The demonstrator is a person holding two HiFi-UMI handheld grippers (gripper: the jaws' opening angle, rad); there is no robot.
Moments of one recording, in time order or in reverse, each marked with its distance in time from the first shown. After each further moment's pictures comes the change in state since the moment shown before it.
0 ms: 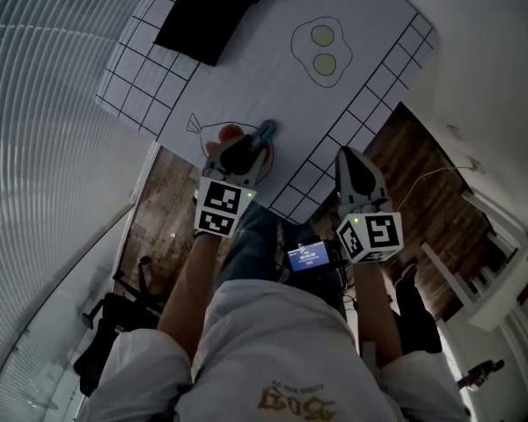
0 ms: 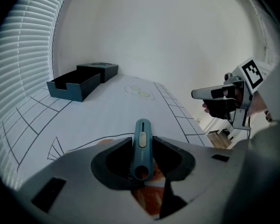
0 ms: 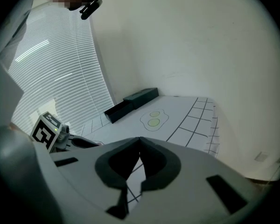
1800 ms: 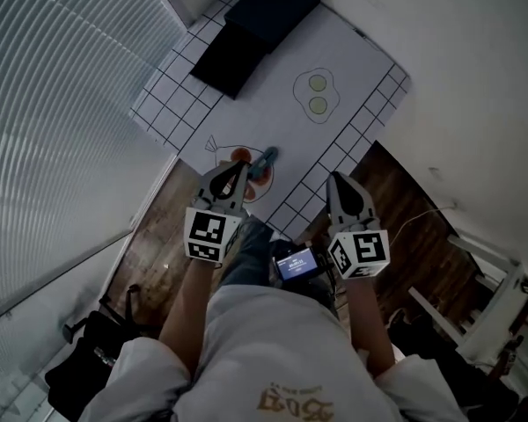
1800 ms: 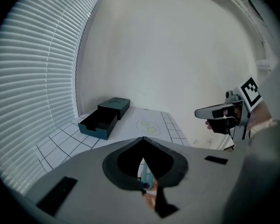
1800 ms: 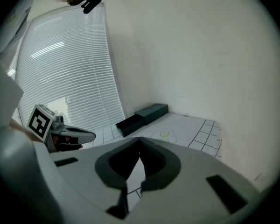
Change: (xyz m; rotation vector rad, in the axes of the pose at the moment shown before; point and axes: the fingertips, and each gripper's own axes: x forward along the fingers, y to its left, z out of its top) left arm -0.101 0.004 0.072 -0.002 -0.273 0.164; right arm -0.041 0.037 0.057 -0.111 -0.105 0.069
